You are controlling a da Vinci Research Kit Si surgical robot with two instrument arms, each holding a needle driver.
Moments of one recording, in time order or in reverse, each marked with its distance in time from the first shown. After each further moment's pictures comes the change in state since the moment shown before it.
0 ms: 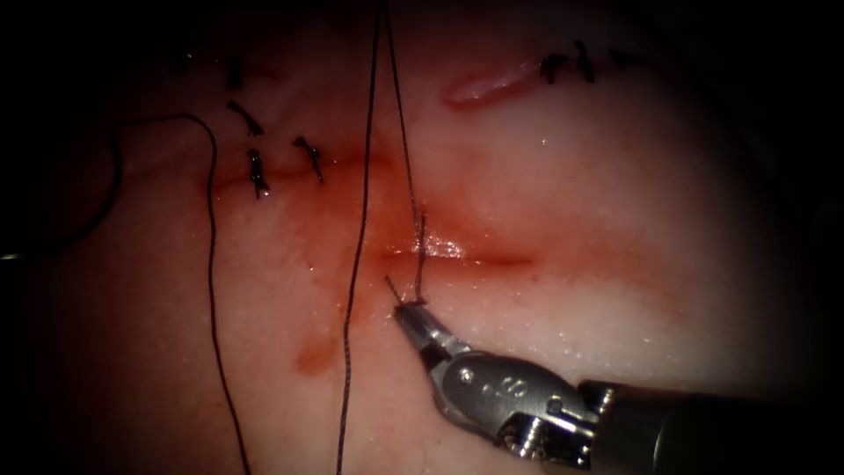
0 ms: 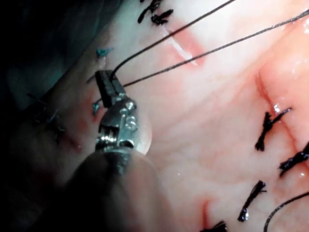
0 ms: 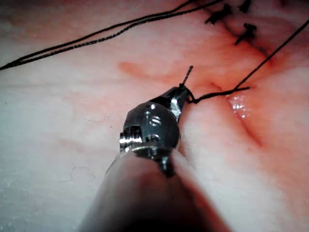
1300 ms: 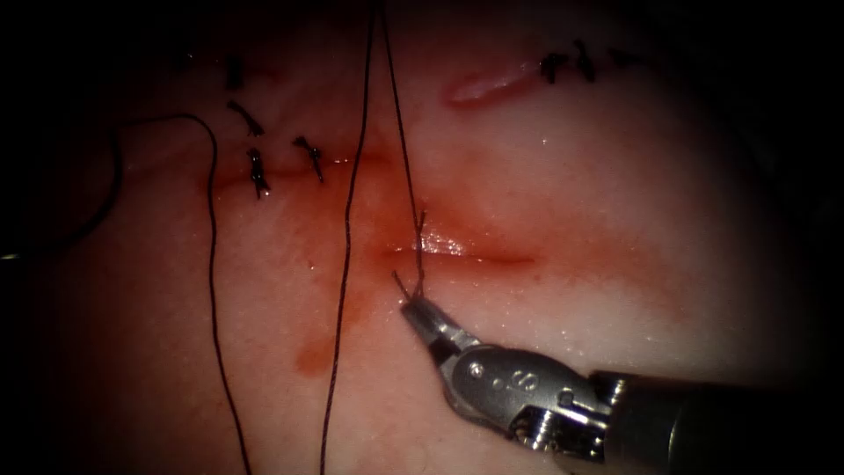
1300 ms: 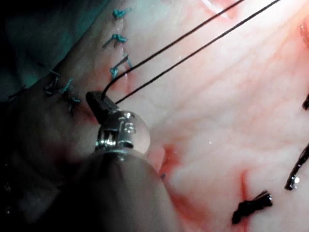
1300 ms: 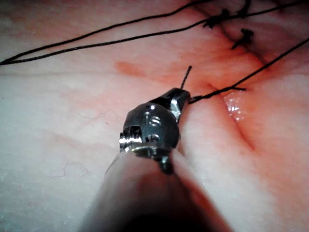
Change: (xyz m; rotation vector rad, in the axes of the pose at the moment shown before) right arm 0.000 0.000 -0.001 0.029 0.030 -0.043; left arm -0.012 -0.002 0.003 0.142 -0.211 0.103
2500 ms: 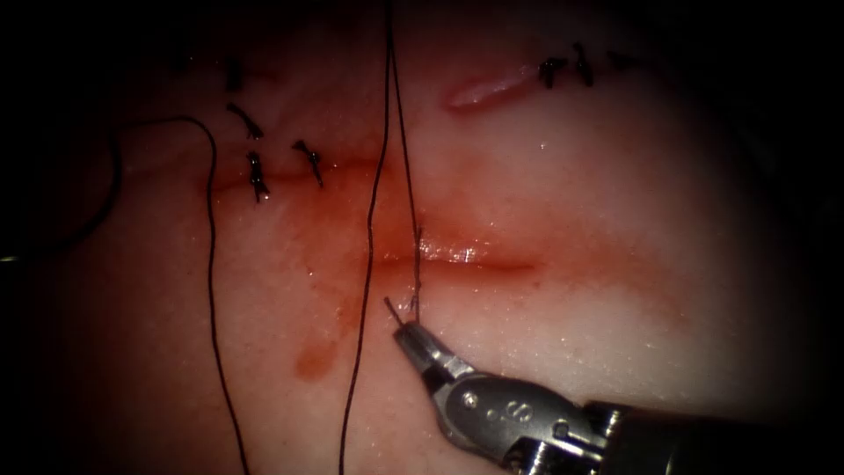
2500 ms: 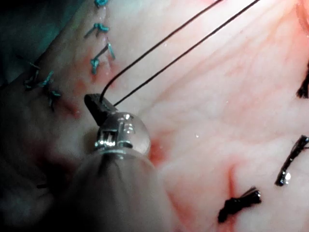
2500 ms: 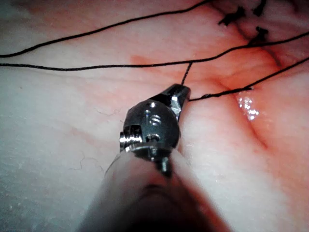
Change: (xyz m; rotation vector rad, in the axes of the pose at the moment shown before) right arm -0.002 -0.003 -0.003 0.082 0.046 -0.067; left arm -0.001 0.004 0.001 -0.005 0.057 -0.033
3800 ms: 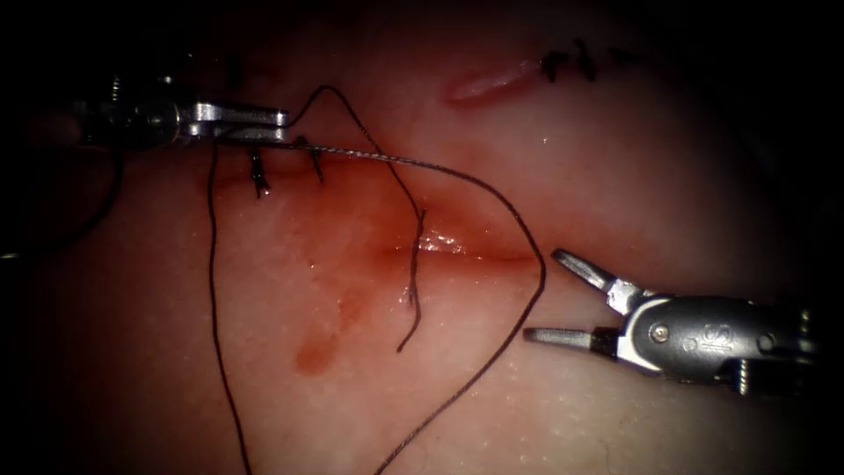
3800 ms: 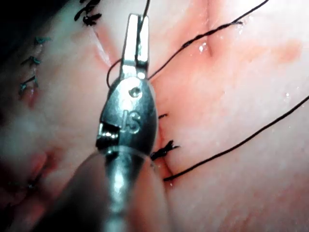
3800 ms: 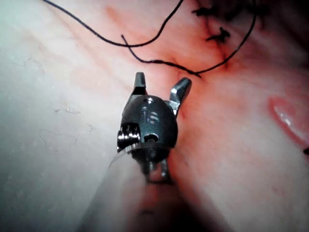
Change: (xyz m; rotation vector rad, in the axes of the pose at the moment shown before) right arm 0.004 0.017 -0.002 0.275 0.148 -0.227; left arm 0.026 0.000 -0.023 -0.419 0.793 -0.399
